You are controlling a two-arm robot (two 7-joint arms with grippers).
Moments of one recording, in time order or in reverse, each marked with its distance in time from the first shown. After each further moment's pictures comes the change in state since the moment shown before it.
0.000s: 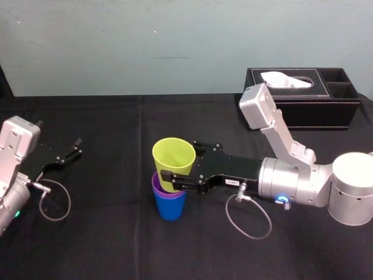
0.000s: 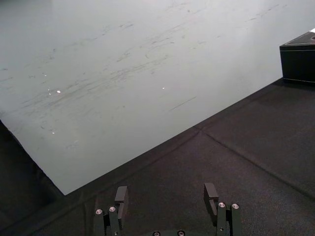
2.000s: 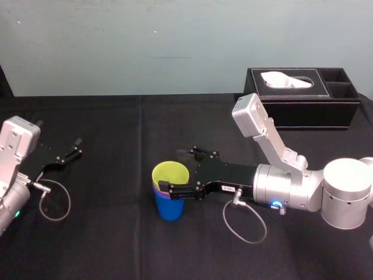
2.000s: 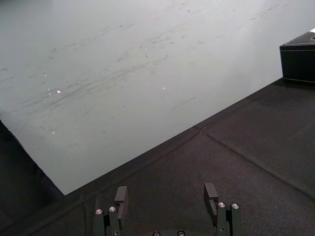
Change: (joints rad) left arm 0.000 0.000 0.000 0.000 0.000 0.000 0.000; right arm 0.006 -0.032 -0.016 0.066 -0.026 -0.014 0.012
